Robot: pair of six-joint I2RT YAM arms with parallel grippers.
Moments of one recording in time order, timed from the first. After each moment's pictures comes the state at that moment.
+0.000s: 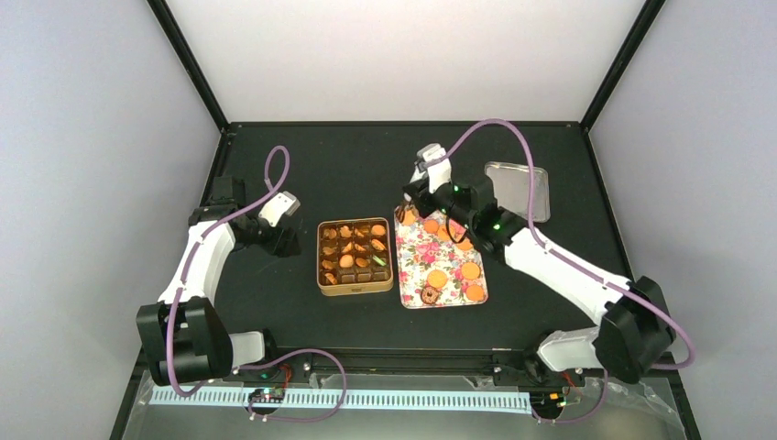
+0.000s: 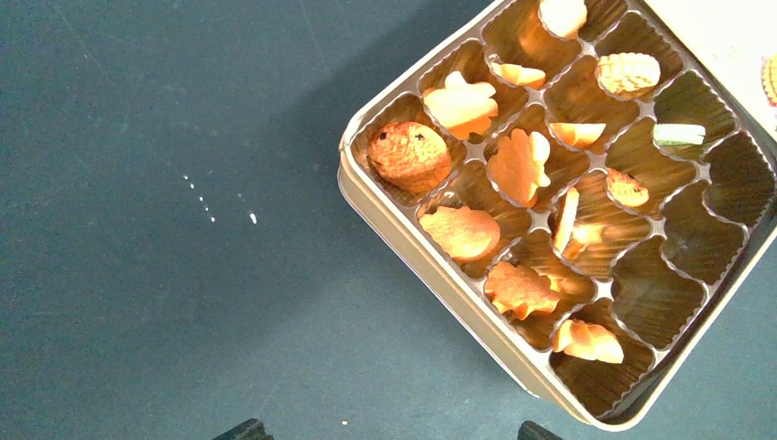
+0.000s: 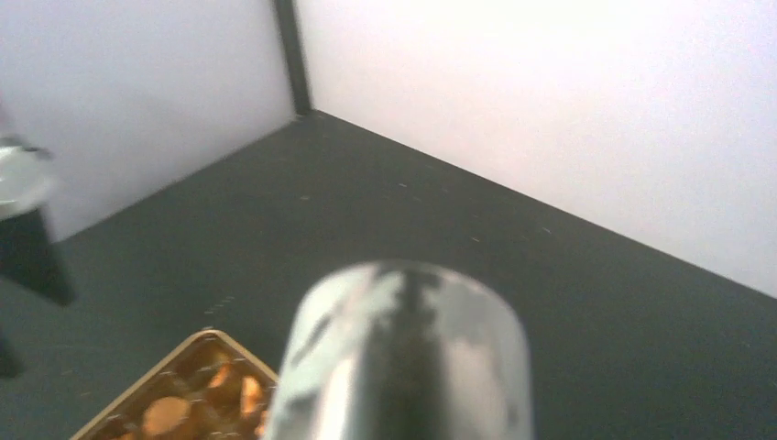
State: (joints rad) left arm 0.16 1.26 0.91 -0.85 0.55 0.64; right arm 0.67 1.36 0.99 0.08 -0.03 0.06
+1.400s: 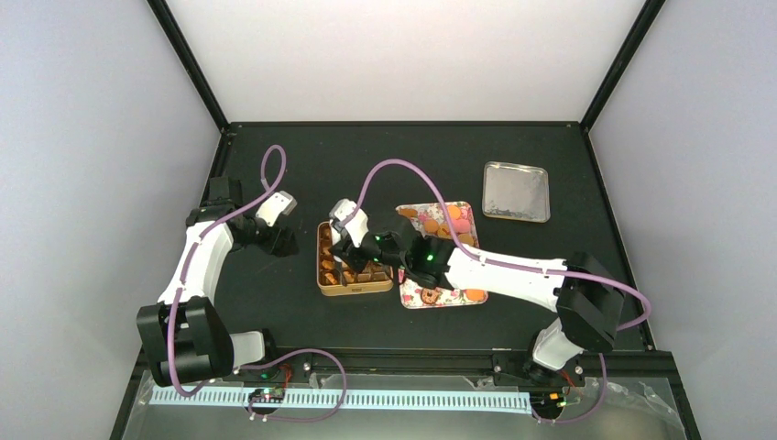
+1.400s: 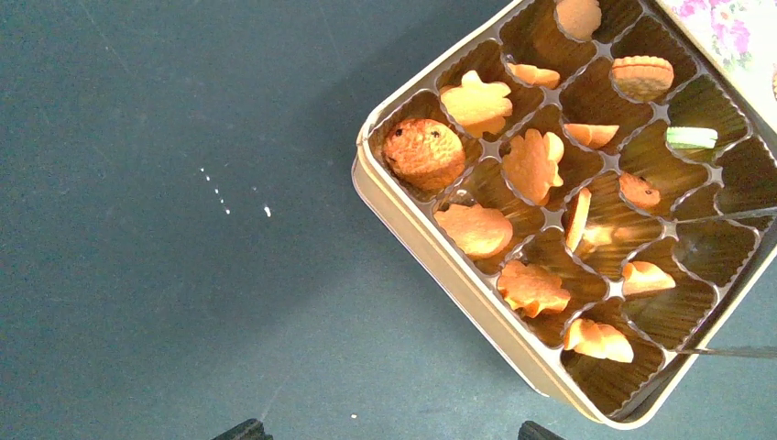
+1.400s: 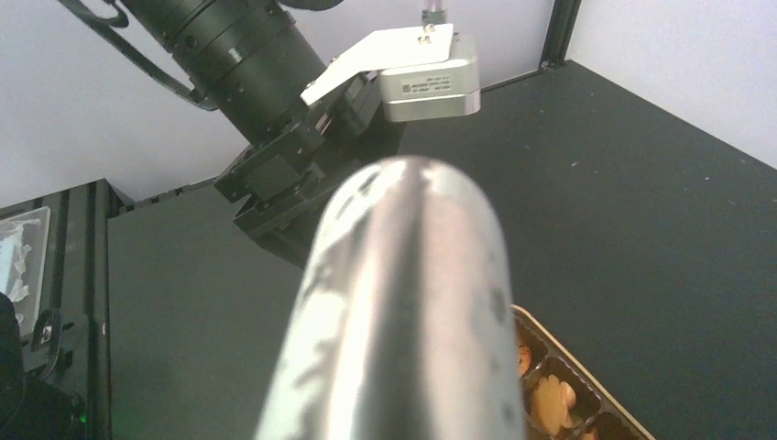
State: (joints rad) left arm 0.19 1.26 0.91 -0.85 0.55 0.64; right arm 1.12 1.58 1.12 0.11 0.01 0.07
